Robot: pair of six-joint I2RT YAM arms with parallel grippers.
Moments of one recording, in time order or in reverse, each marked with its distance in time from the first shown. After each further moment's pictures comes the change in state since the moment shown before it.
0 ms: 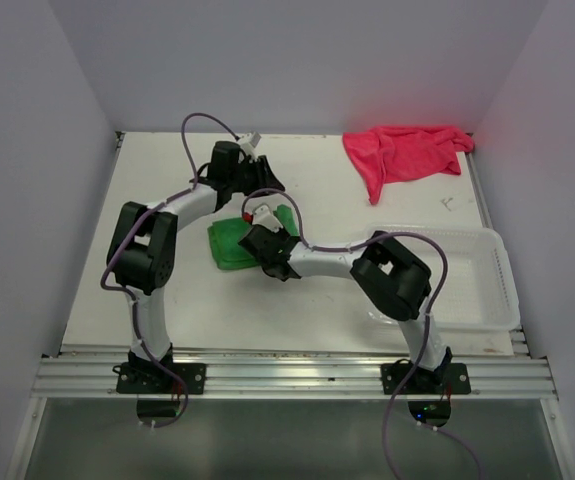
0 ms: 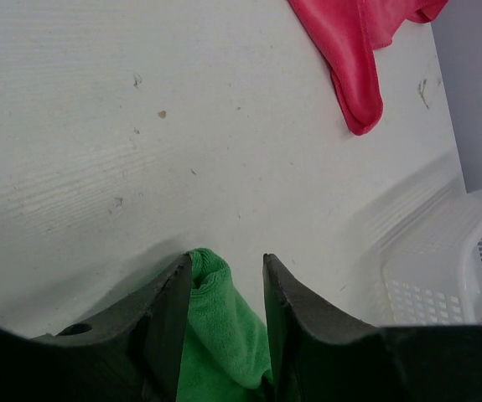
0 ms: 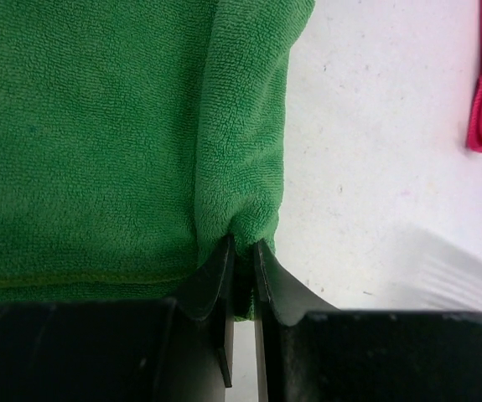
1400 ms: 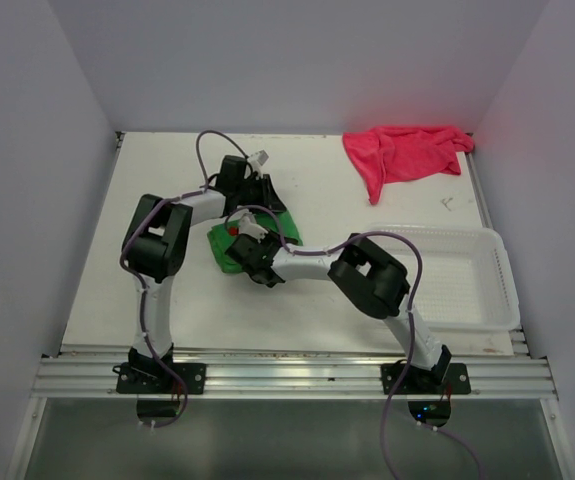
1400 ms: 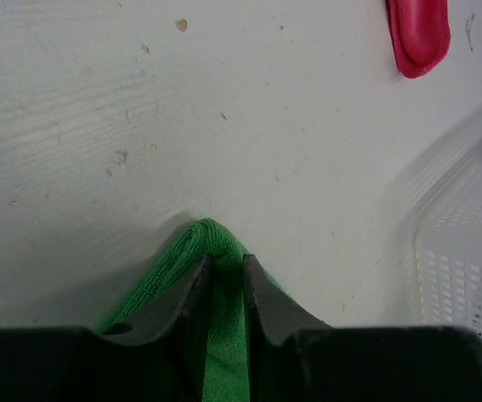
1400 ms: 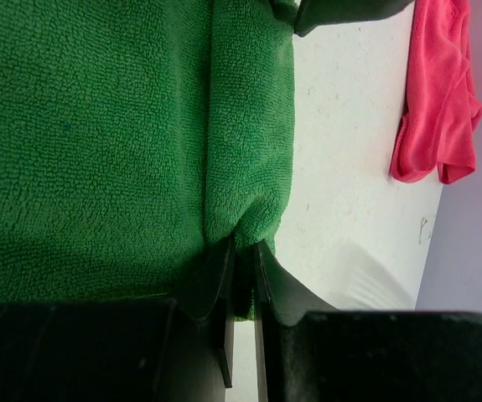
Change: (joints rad) left arm -0.010 0.143 0.005 -0.011 0.090 0.008; right arm 0.047 0.158 0.134 -0.065 0.175 -0.229
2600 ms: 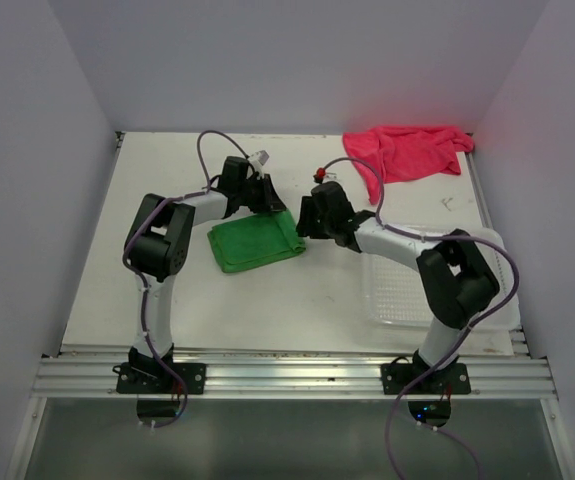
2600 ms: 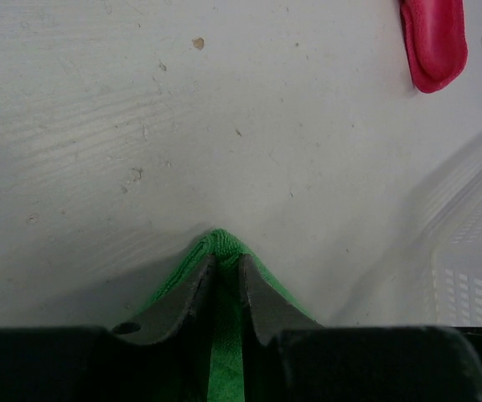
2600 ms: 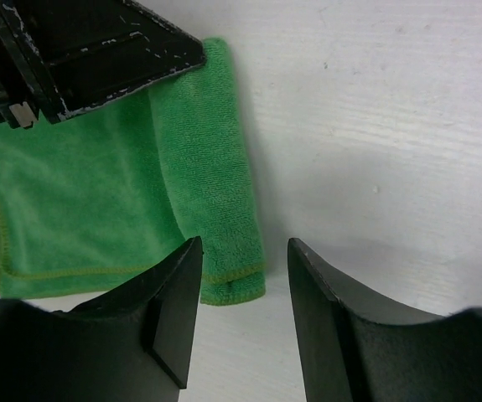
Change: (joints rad) left arm -0.008 0.021 0.002 0.039 -0.055 0.004; right arm -0.389 -0.483 -0.375 0.228 -0.846 0.597
